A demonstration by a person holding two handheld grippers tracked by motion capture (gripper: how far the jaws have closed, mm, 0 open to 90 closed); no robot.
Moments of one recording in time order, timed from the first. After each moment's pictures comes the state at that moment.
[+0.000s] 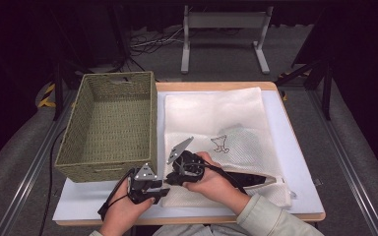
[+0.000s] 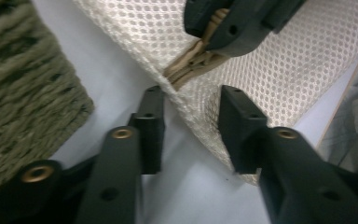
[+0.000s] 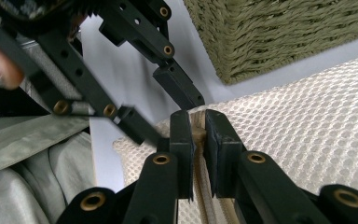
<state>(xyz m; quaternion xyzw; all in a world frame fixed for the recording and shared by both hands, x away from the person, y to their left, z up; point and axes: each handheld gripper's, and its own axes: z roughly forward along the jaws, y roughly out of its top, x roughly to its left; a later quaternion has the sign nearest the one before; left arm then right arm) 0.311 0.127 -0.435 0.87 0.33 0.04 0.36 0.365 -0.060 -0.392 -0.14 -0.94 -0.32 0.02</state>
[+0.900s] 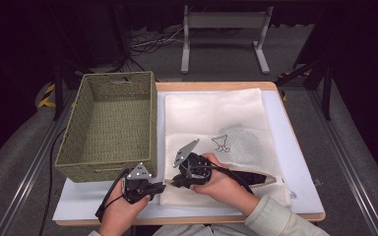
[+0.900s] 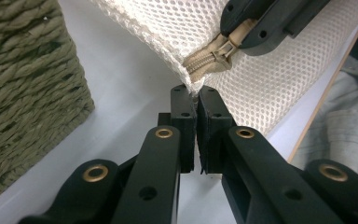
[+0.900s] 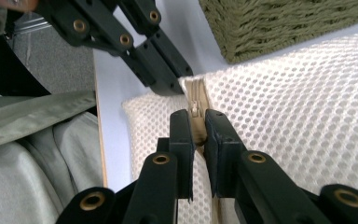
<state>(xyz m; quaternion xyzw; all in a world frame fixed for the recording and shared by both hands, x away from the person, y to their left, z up) 0.305 0.136 -0.428 0.85 0.35 0.03 0.40 0.356 -0.076 -0.386 -0.12 -0.94 -0.30 0.02</state>
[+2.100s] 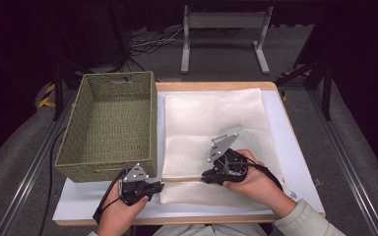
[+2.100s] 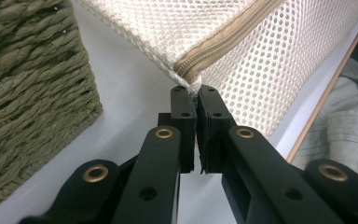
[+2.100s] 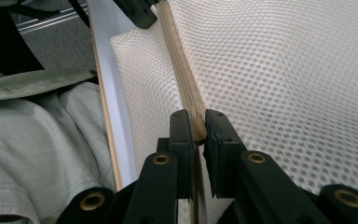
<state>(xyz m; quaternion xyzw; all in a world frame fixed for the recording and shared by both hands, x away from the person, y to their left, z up) 0.299 0.139 -0.423 0.84 0.35 0.05 0.41 0.346 -0.157 -0.353 -0.15 -0.94 -0.31 0.00</state>
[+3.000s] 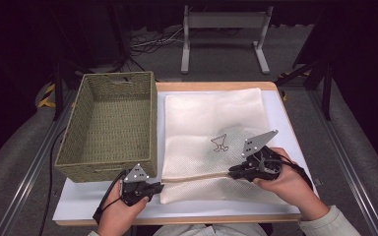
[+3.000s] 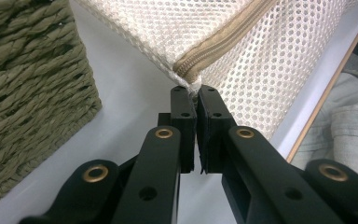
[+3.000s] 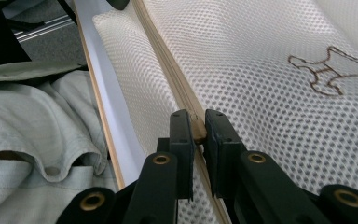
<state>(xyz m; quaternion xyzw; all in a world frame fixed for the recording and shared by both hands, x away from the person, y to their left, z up) 0.299 0.139 -0.424 0.85 0.34 0.04 0.40 0.337 -0.230 -0.332 -0.19 -0.93 -0.32 -0.03</state>
